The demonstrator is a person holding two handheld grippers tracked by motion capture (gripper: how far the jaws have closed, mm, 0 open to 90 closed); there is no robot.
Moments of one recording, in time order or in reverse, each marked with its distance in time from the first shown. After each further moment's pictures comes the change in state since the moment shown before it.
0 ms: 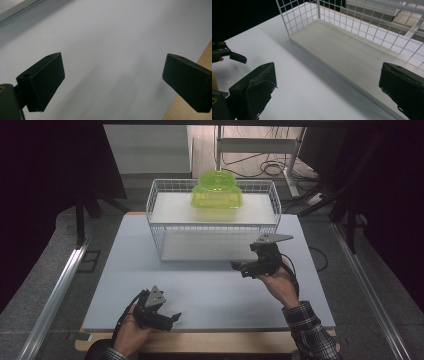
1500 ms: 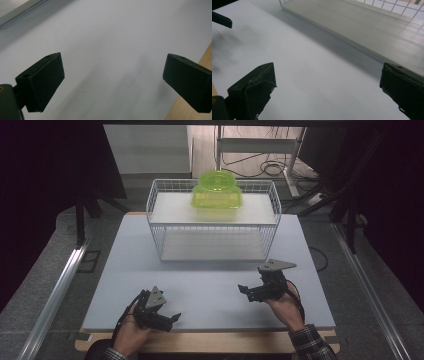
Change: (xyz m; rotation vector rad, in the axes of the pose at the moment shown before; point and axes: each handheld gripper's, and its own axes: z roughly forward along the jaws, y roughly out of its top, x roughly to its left) left arm -0.001 -0.001 0.001 0.000 0.012 0.026; right arm 0.006 -0.075 -0.005 0.060 -0.054 0.007
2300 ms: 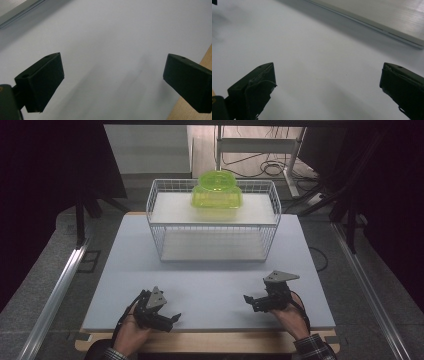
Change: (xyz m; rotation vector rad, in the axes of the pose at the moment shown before) left arm 0.000 -0.001 0.002 0.007 0.005 0.011; right arm -0.005 -0.040 0.001 0.050 -0.018 0.022
